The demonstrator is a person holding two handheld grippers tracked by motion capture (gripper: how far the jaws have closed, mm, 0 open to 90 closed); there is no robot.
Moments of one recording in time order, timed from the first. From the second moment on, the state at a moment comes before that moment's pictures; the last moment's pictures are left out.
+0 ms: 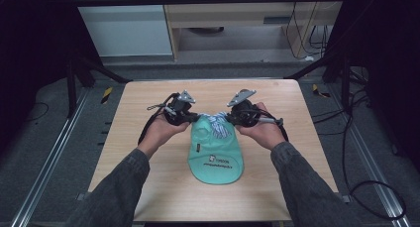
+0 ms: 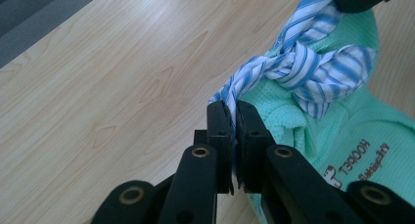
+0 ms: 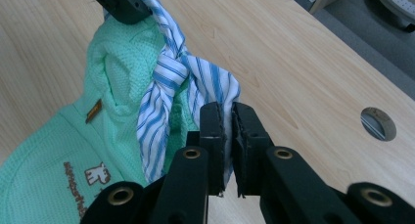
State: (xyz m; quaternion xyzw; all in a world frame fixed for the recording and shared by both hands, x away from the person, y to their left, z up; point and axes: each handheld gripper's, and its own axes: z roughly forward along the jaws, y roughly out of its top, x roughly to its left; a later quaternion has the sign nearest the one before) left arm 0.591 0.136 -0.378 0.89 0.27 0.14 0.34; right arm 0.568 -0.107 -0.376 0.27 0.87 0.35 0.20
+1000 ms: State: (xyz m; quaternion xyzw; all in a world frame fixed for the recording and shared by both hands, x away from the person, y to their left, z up) left arm 0.606 0.120 -0.356 0.89 0.25 0.19 0.33; right arm 0.580 -0.105 -0.363 0.28 0.87 0.33 0.22
